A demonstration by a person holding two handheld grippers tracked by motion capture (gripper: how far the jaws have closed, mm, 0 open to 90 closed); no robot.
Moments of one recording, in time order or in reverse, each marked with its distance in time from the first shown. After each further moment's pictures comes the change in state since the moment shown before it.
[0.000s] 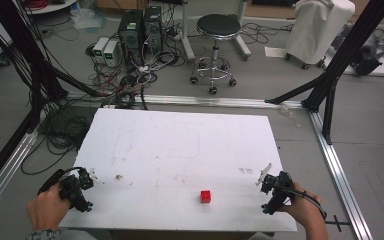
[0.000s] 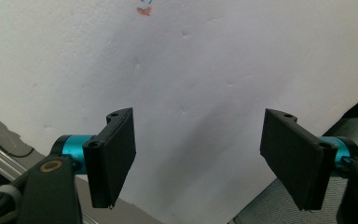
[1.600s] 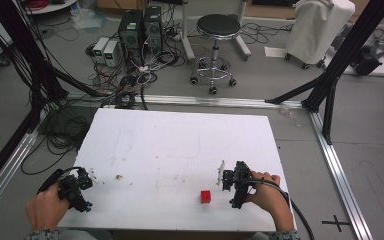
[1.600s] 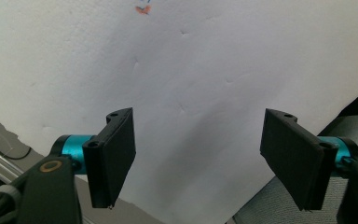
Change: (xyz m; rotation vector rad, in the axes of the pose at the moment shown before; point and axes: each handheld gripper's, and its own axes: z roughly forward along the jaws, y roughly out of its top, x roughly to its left) left arm 0.002 -0.002 -0.001 -0.011 -0.014 -0.002; right arm 0.040 0.113 -0.009 0.005 0.024 -0.350
